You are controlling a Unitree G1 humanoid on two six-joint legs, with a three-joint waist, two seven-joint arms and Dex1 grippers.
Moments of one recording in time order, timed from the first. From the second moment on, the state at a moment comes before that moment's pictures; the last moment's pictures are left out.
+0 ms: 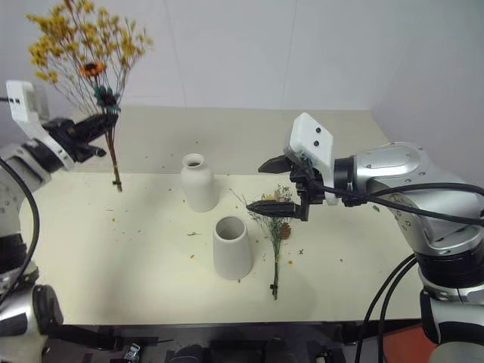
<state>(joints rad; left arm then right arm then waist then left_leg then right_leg) -0.85 0.69 0.44 0.12 -0.63 0.80 -0.65 -0.84 -0.87 0.07 -0.43 0.63 0.92 0.95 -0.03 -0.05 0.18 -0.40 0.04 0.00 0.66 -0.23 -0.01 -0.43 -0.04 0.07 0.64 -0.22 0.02</state>
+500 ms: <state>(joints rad) -1.22 0.63 0.37 0.88 -0.59 0.37 -1.25 -0.76 -0.78 -0.02 -0.50 0.65 0.99 0.70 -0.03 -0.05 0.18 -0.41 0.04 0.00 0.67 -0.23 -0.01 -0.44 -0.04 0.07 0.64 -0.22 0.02</state>
